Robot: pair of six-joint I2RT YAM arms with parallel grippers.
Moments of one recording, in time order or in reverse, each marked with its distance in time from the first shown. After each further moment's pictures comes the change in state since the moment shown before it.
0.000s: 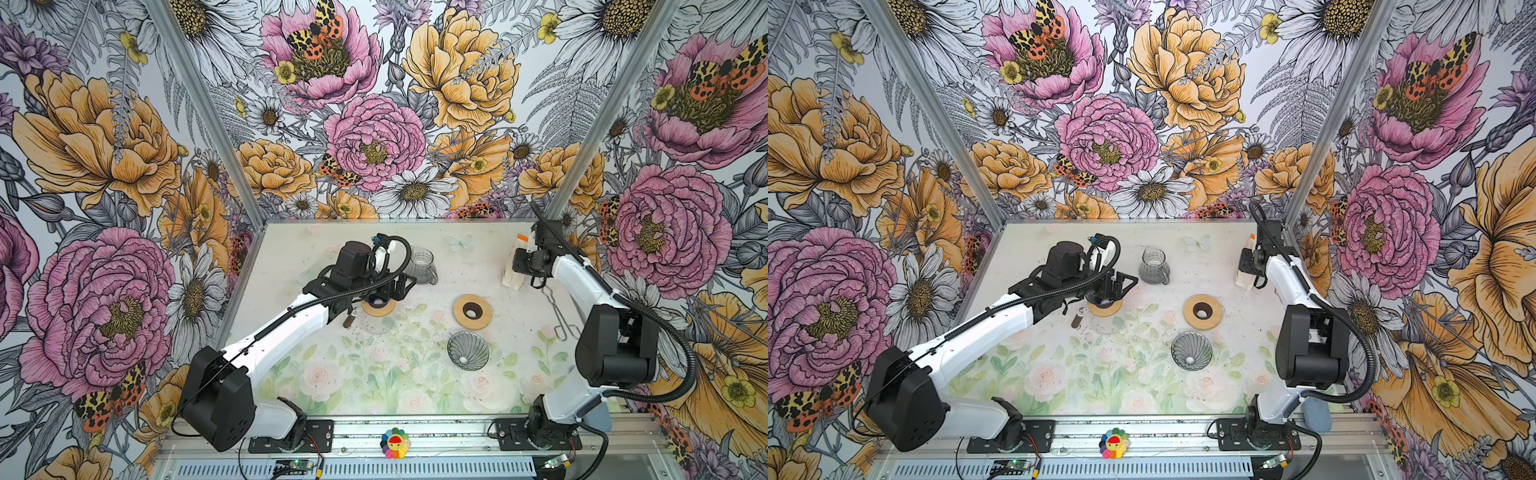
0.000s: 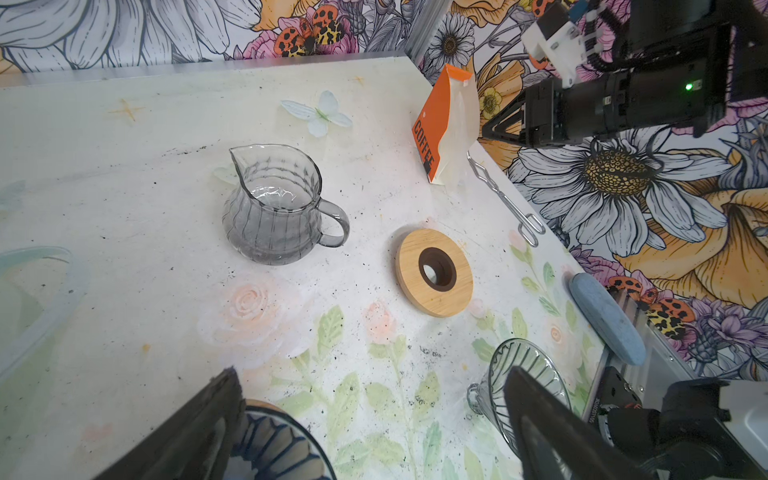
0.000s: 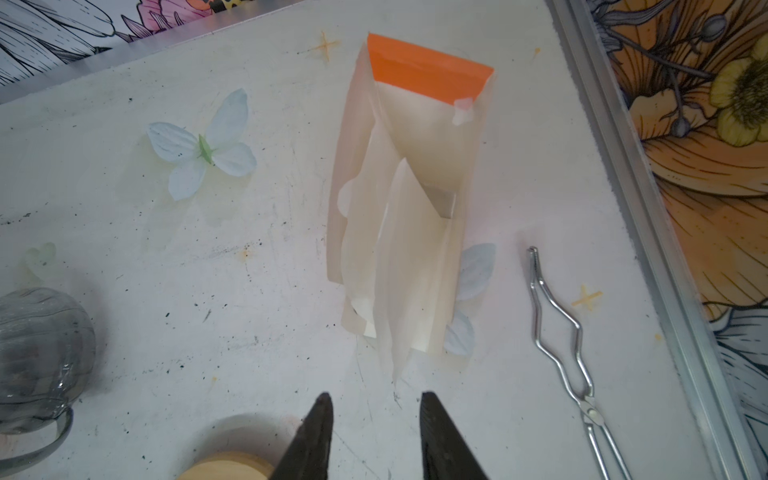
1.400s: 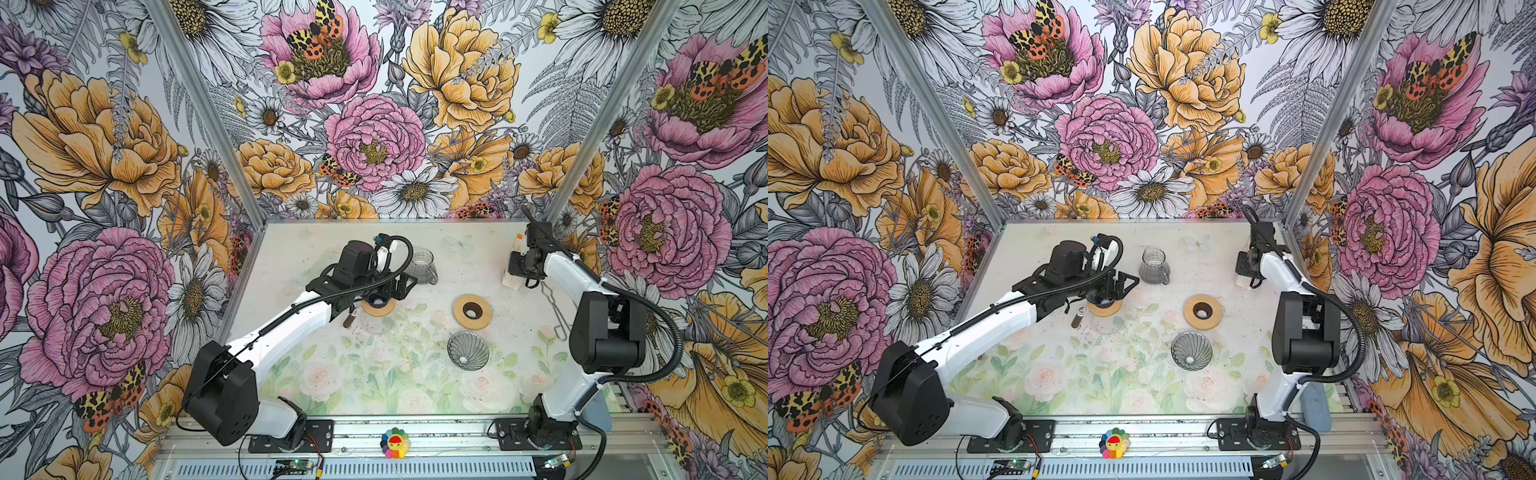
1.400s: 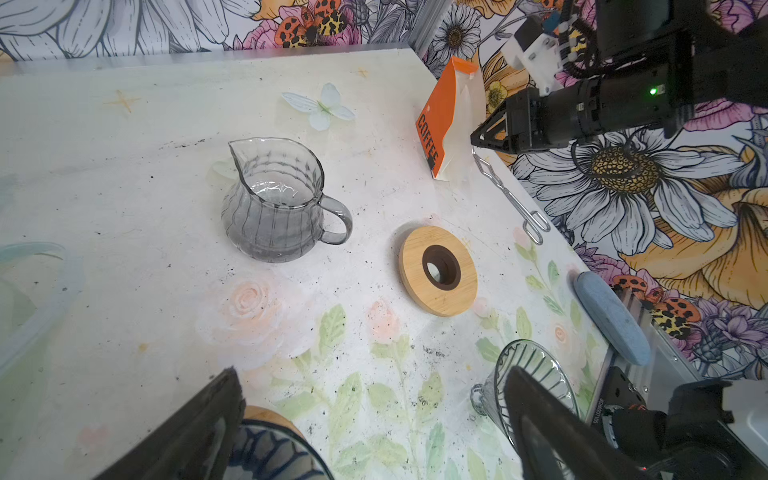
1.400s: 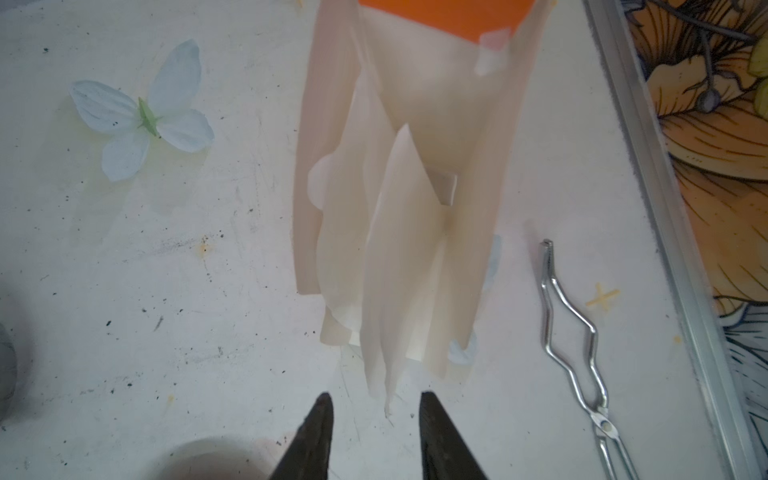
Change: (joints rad) left arm 0.000 0.029 0.012 0.000 0.000 0.000; right arm 0.017 0.092 0.026 0.000 0.053 -0.002
